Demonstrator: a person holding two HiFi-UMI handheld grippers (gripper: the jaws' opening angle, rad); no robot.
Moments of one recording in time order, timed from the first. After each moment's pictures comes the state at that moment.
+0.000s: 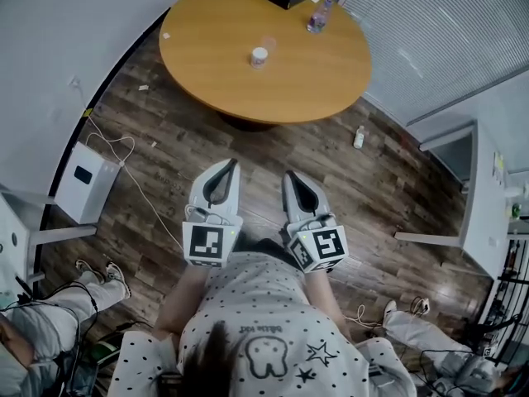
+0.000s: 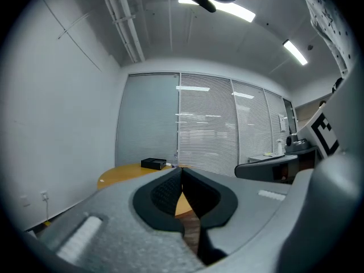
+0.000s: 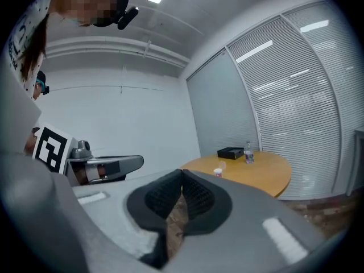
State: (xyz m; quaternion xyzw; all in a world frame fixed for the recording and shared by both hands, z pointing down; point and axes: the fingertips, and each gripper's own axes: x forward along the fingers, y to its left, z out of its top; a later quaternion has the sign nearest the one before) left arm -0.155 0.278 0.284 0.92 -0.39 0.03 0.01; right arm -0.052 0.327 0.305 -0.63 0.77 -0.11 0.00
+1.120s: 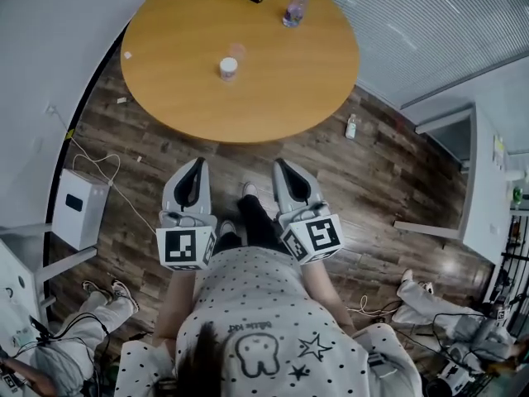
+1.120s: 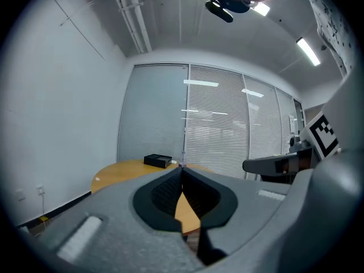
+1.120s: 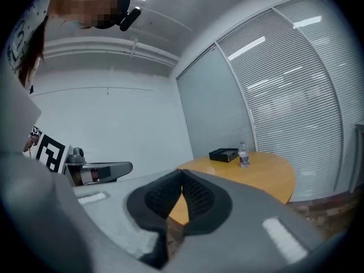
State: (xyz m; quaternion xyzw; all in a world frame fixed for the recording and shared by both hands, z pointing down) left arm -0.110 0.157 0.301 0.91 -0.42 0.04 0.04; right arm 0.029 0.213 0.315 -0.64 0.76 -0.12 0.01
